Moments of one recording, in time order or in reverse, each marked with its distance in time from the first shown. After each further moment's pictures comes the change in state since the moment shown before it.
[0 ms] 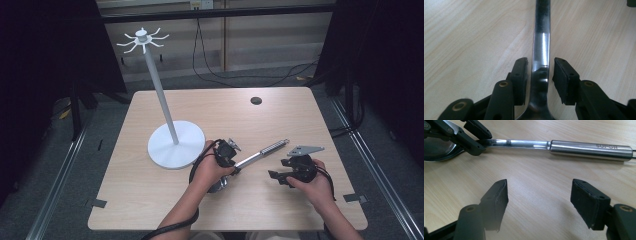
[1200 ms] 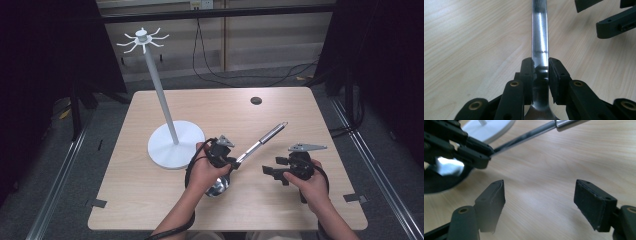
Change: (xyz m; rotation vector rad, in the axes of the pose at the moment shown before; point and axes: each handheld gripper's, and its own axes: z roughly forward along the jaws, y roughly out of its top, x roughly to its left) left arm -0.011 -0.010 -0.030 -0.229 -0.025 -0.099; right arm 0.006 0.009 0.002 -0.131 0.108 0.172
